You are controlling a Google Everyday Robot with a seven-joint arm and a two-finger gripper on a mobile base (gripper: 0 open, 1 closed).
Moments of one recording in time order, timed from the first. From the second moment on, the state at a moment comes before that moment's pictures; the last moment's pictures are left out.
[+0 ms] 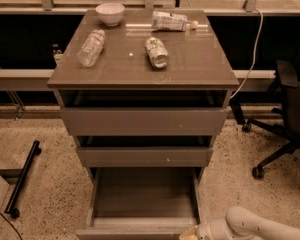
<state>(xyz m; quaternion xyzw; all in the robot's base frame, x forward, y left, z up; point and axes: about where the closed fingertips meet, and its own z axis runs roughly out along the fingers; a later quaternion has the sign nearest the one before) 0.386 -0.156 0.241 -0.33 0.85 0.36 0.16</state>
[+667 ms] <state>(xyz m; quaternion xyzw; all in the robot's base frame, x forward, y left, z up) 0.398 -0.158 0.197 -0.30 0.87 0.35 0.17</state>
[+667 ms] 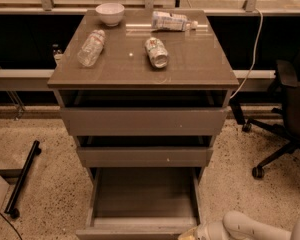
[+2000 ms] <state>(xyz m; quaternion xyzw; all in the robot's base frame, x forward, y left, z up) 0.438 -0.162 0.175 -0.26 0.90 0.29 0.23</state>
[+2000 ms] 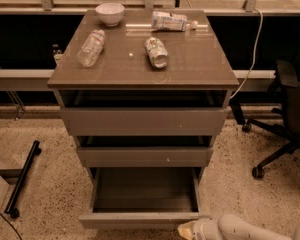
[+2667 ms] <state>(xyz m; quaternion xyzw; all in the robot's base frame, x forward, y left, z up) 0.490 -0.145 0.179 -0.28 0.87 0.25 0.31</state>
